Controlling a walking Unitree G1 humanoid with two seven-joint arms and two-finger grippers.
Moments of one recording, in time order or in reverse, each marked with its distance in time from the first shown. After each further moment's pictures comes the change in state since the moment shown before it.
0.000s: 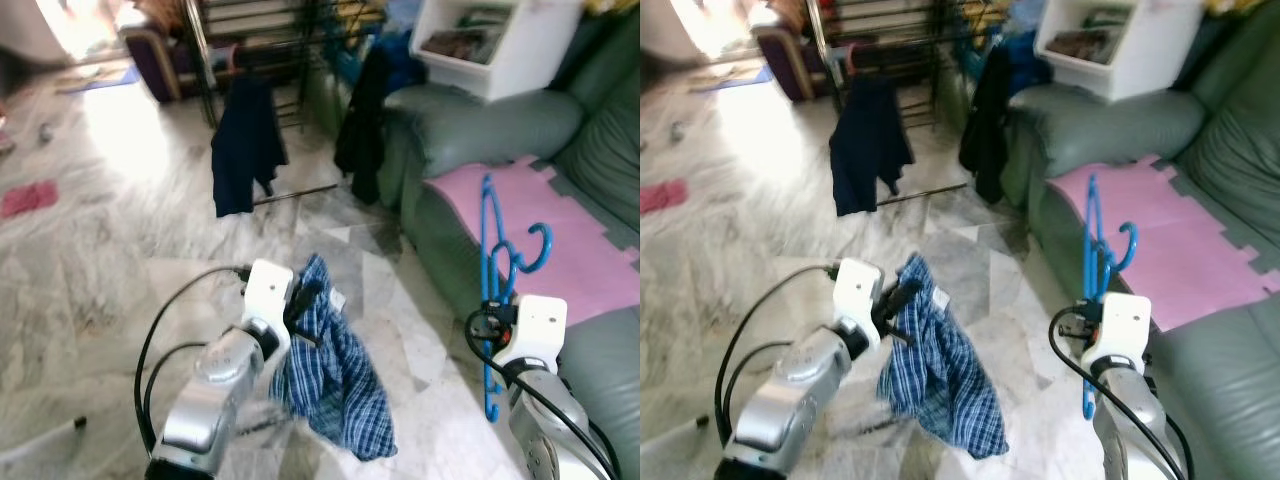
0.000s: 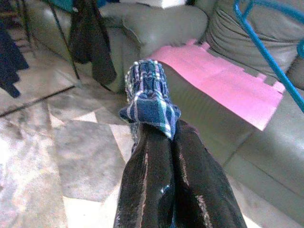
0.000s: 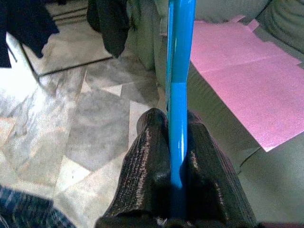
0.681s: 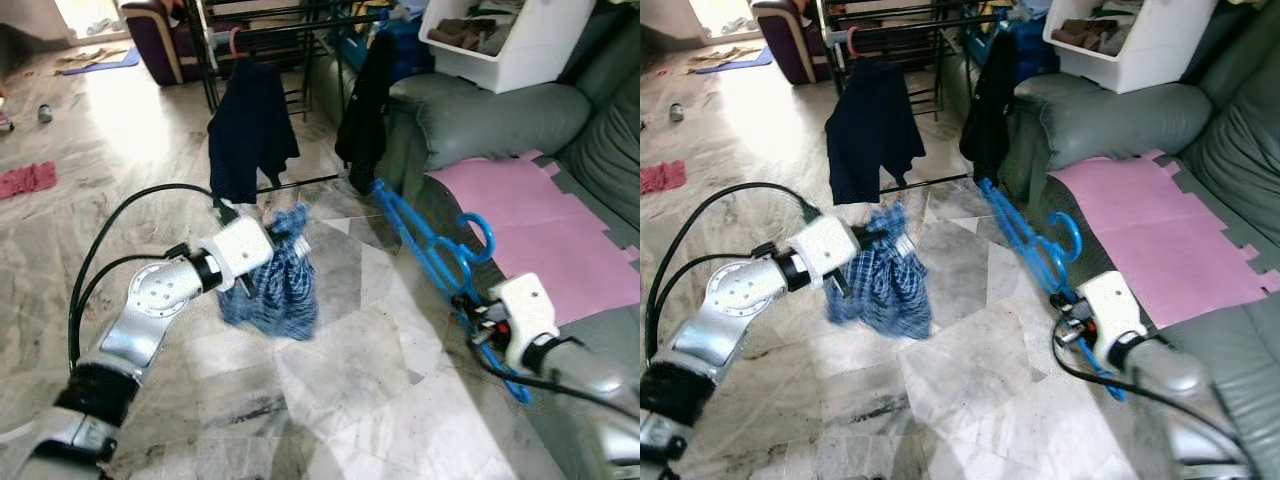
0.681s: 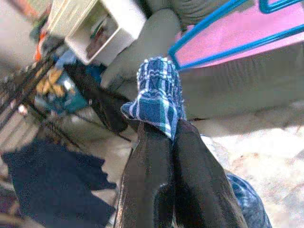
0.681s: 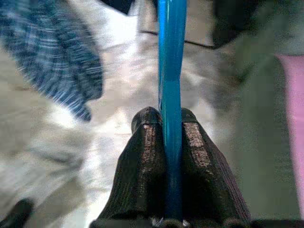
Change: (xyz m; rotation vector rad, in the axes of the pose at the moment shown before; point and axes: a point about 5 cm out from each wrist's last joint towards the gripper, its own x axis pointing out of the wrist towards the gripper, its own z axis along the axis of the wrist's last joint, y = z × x) left arm 0.002 0.070 0.064 0.879 -0.094 -0.248; right arm 0.008 -0.017 0.029 -0.336 0.052 0.606
